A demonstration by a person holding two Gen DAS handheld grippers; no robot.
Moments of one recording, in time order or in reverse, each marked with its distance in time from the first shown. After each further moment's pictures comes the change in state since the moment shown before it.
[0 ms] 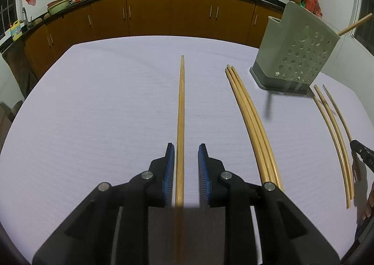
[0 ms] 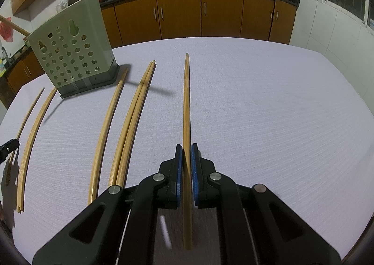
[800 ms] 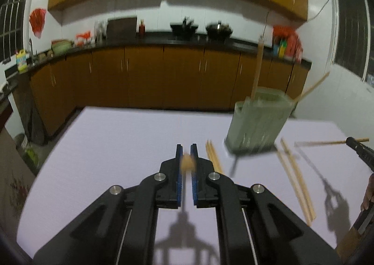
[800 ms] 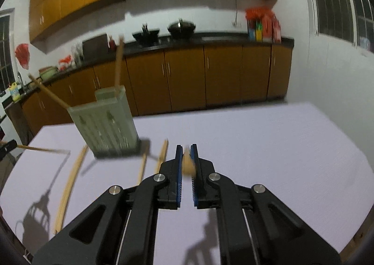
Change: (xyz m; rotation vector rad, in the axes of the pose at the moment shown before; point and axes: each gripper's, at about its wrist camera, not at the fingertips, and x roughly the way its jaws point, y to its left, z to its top) left arm -0.129 0.004 0.045 0.024 -0.346 -0.057; right arm -0.108 0.006 0.048 -0.004 -0.345 0.055
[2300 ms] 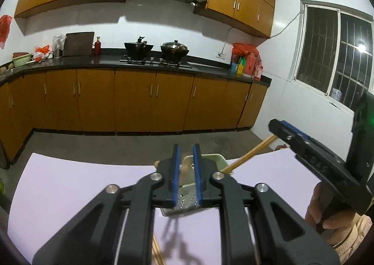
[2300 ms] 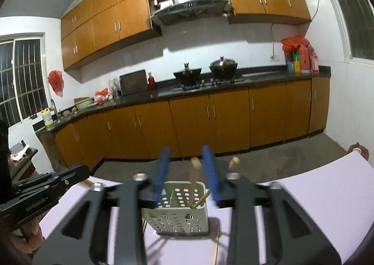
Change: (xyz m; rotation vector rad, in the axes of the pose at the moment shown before) left arm 0.037 -0.079 0.104 0.017 -0.066 -0.279; right arm 0.007 0.075 0.108 0.011 -0.205 0.241
